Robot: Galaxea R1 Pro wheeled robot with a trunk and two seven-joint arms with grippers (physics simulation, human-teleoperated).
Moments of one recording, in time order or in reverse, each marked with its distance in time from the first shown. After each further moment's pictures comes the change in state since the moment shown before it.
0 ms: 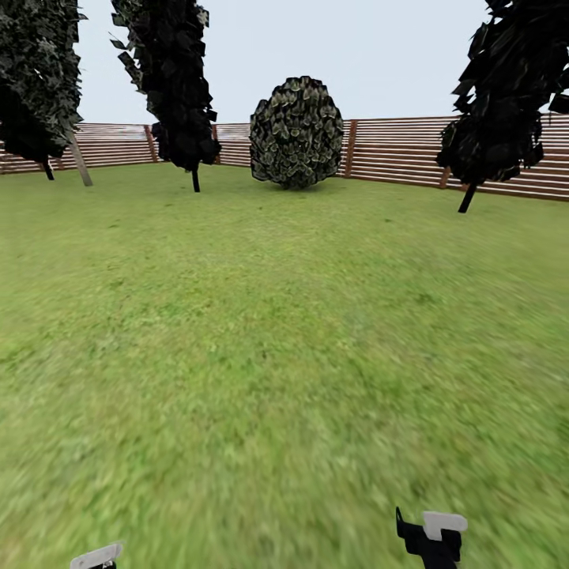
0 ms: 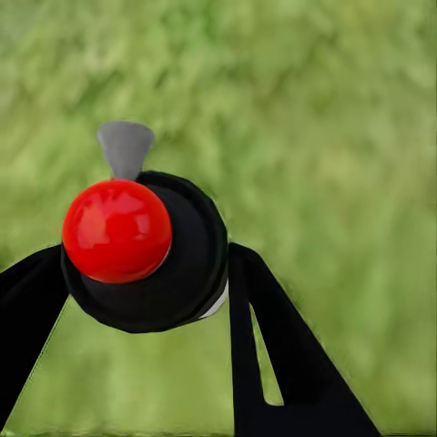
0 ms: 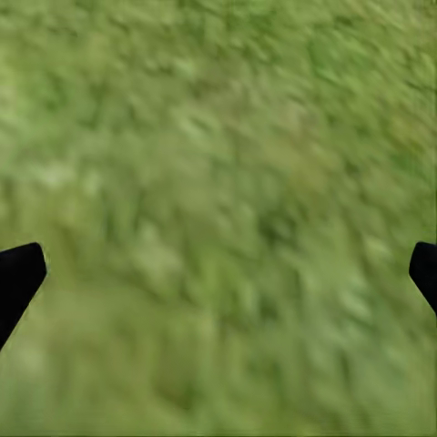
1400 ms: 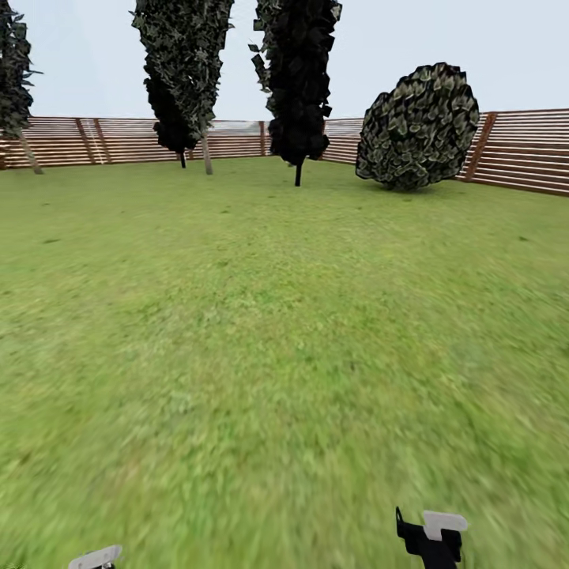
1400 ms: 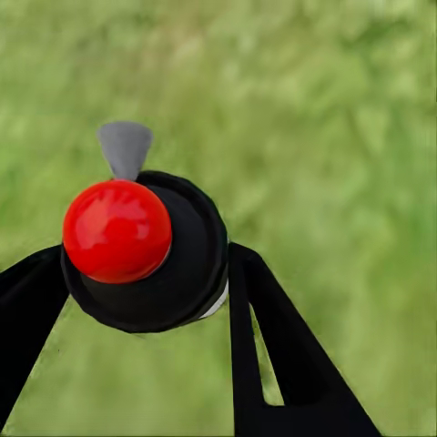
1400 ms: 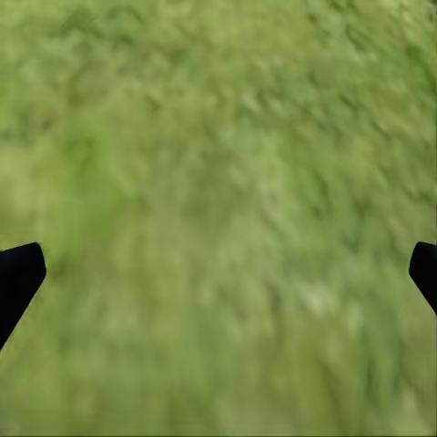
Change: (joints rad) left arm 0.003 0.002 0.001 0.002 0.002 -0.001 0.001; right arm 0.000 0.000 0.000 0.000 0.000 0.000 -0.001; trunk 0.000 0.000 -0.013
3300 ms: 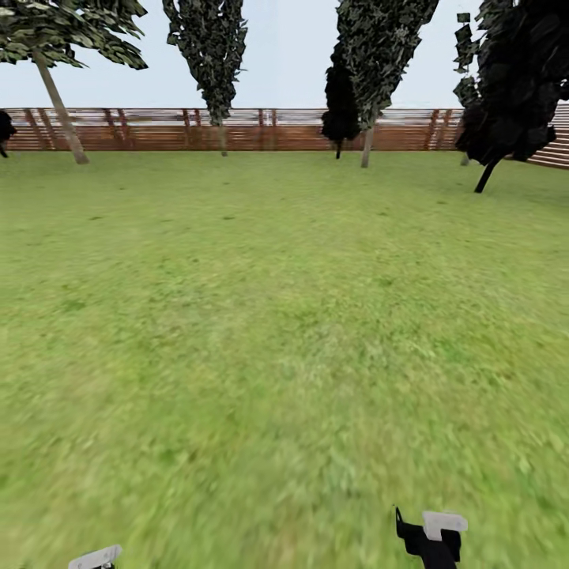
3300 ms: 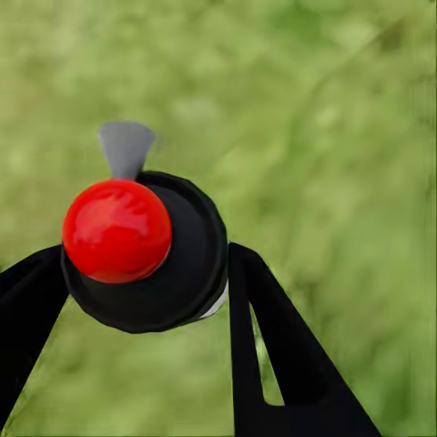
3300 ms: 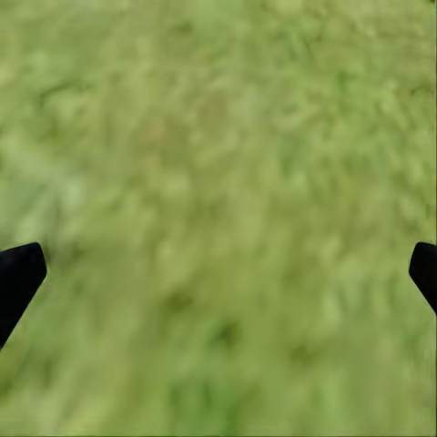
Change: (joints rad) left arm 0.000 0.000 0.001 0.000 0.000 0.001 0.001; right arm 0.000 0.000 0.000 0.002 0.001 0.000 0.001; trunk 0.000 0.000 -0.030
